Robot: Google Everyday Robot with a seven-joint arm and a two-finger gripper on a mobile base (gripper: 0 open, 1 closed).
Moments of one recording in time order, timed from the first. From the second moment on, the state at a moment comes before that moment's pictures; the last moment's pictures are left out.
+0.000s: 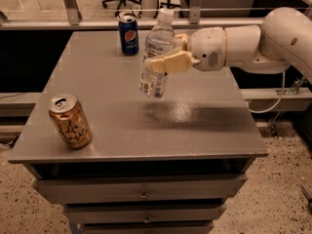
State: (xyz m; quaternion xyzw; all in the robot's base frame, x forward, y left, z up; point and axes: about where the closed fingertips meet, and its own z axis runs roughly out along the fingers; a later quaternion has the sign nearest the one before) arm 0.566 -0.020 0.970 -0.49 0.59 0.42 0.50
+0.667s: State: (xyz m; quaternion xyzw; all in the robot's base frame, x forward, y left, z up) arm 0.532 0.043 0.972 -0.58 0.53 0.43 0.45
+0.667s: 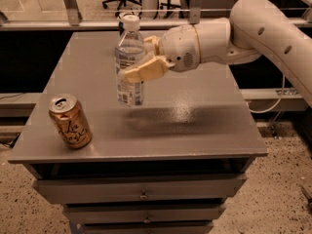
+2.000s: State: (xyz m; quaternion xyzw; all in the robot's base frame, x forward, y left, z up) arm 0.496 0.113 0.941 -0.62 0.47 0.45 0.43
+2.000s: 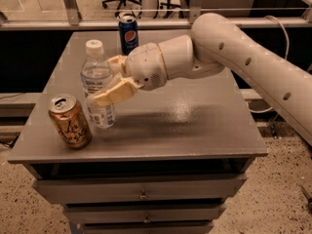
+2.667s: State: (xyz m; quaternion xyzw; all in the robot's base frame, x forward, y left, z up) arm 0.482 0.129 0.932 -0.65 0.46 0.46 0.40
